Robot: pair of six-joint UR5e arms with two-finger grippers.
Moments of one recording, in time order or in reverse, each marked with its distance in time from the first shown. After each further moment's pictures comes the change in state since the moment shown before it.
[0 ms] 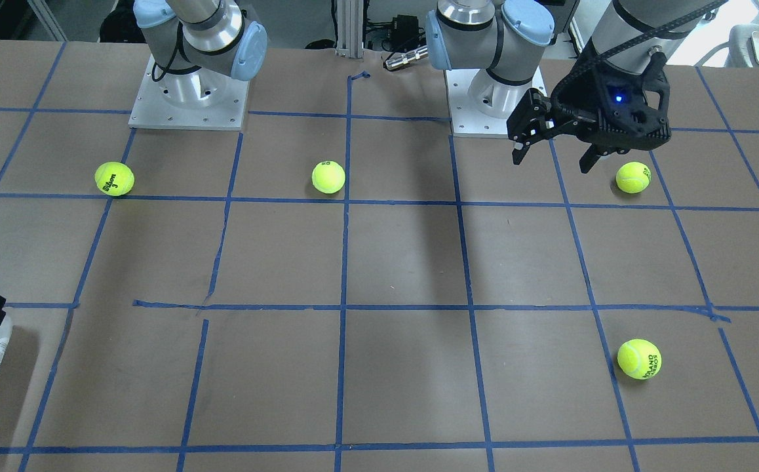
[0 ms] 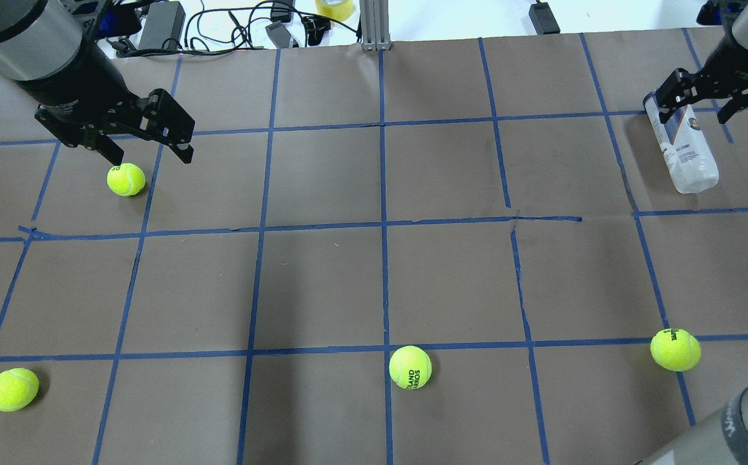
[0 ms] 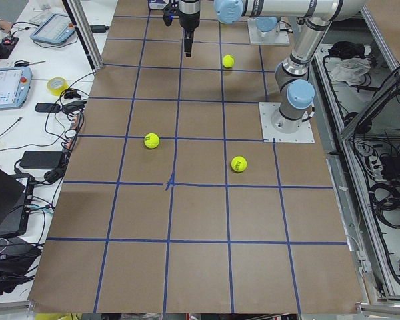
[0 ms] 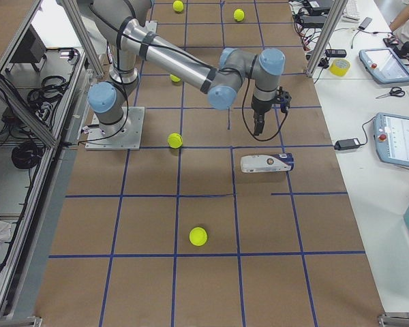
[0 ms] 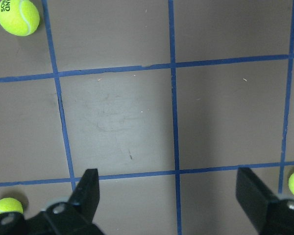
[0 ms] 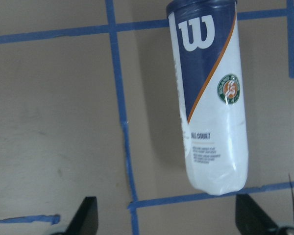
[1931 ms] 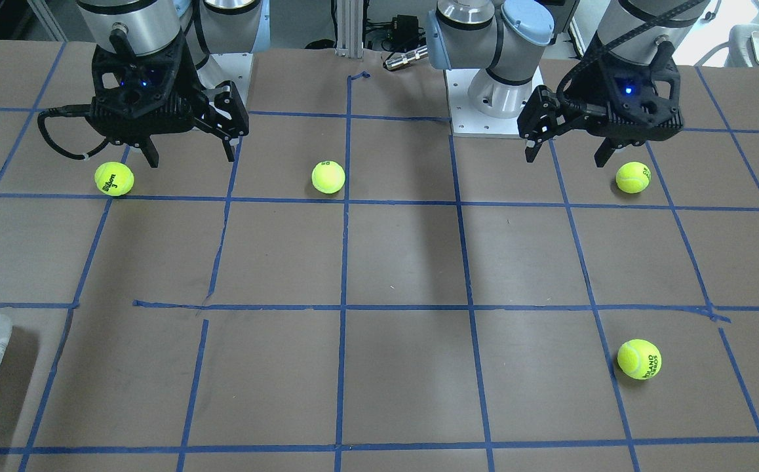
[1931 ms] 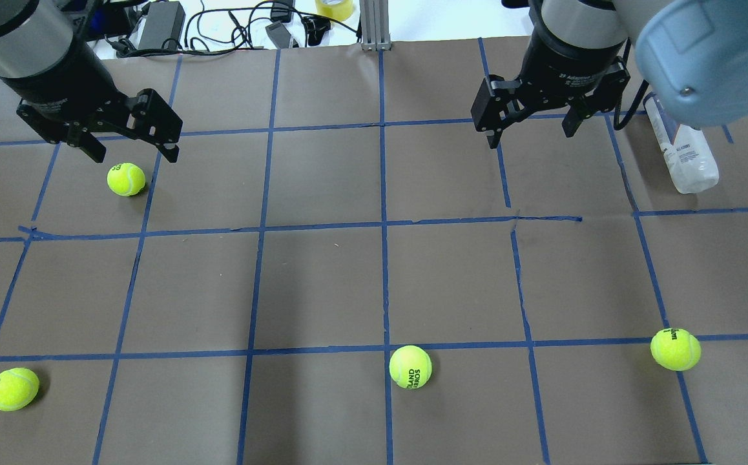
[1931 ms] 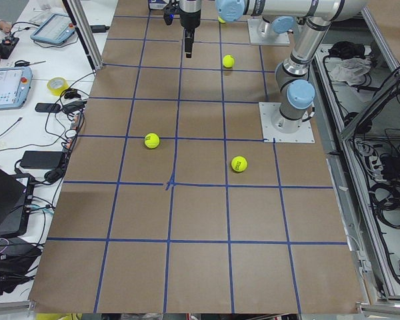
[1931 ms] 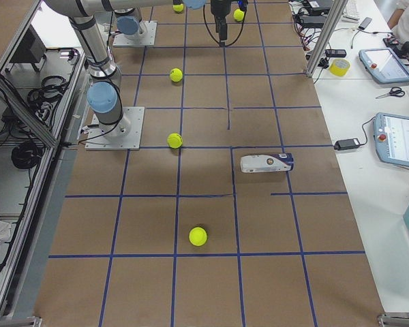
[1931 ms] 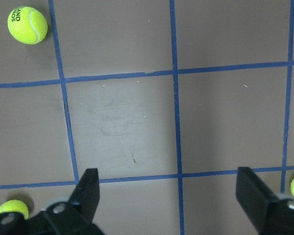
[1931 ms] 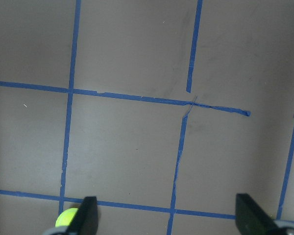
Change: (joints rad) left arm -0.003 0.011 0.003 0.005 0.071 -0.016; right arm 0.541 -0.410 0.017 0.401 0.041 0.352
